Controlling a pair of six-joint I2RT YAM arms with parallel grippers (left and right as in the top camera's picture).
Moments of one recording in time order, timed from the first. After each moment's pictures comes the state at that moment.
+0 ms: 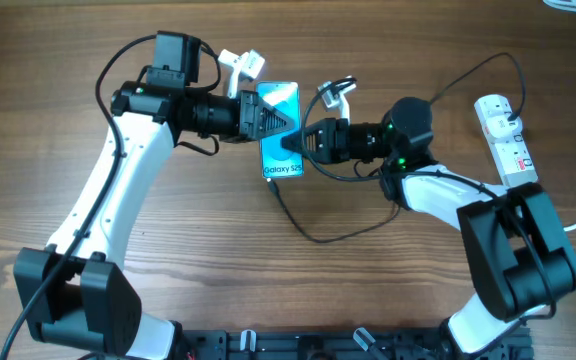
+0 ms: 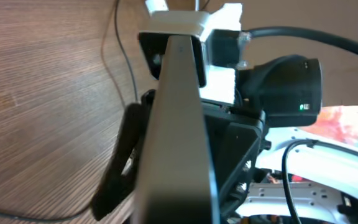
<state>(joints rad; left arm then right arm) -0.20 1.66 1.40 -0.82 1.06 -0.21 0.35 1.82 0.80 1.08 -1.25 1.31</state>
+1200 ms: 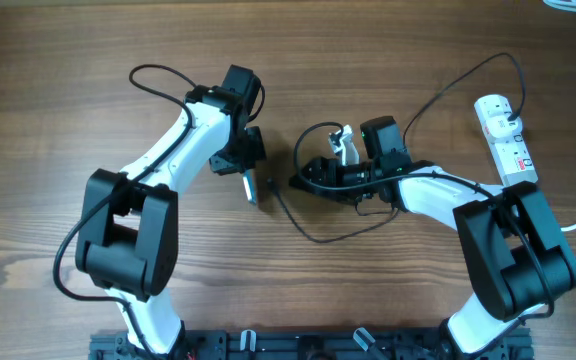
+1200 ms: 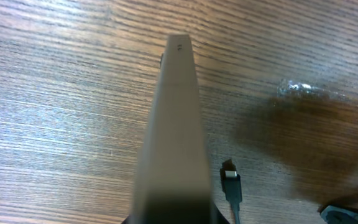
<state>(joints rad) -0.35 1.94 1.38 -0.95 0.05 -0.58 0.37 1.83 0.80 0.02 -0.81 0.58</state>
